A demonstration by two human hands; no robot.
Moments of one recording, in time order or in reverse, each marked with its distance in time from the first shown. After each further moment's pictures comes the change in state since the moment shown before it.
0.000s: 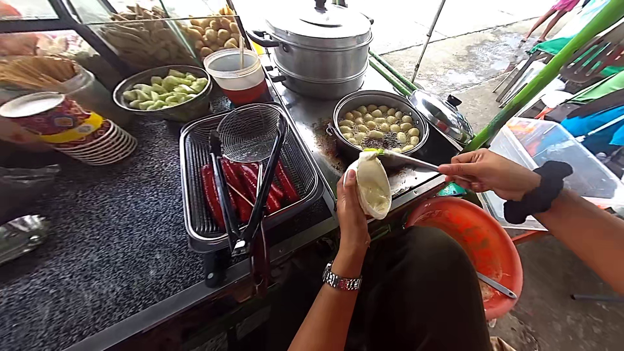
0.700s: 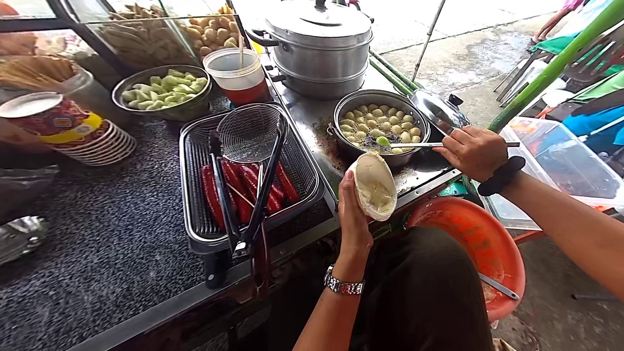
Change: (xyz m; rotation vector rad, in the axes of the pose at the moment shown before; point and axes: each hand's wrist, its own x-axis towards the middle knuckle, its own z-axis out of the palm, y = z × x) left_hand -0.006 0.007 0.003 -0.085 0.011 -0.049; right_hand 0.059 0.031 -0.018 -1.470 0.626 -1.004
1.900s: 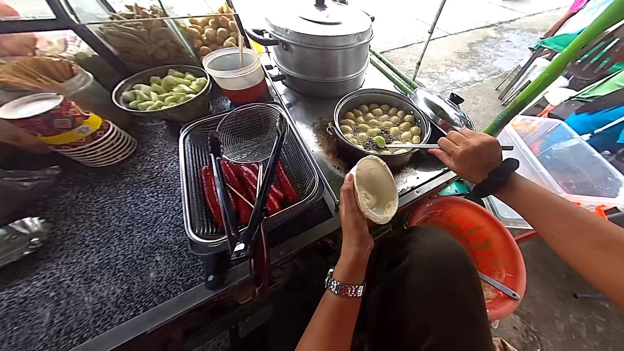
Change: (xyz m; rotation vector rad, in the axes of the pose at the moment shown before) left_hand 0.000 -0.006 -0.001 -0.014 0.008 -0.045; right_hand 0.002 -0.009 0.007 0.000 -0.014 0.012
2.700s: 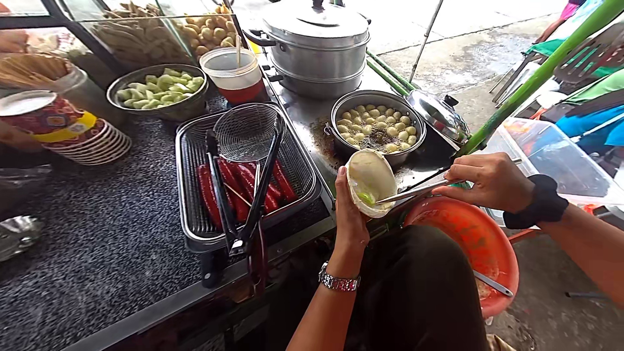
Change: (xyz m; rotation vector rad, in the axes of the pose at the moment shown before) left_hand -0.003 0.017 0.006 -0.045 -0.036 -0.034; right_hand -0.018 -0.018 -0.065 0.456 0.004 -0.158
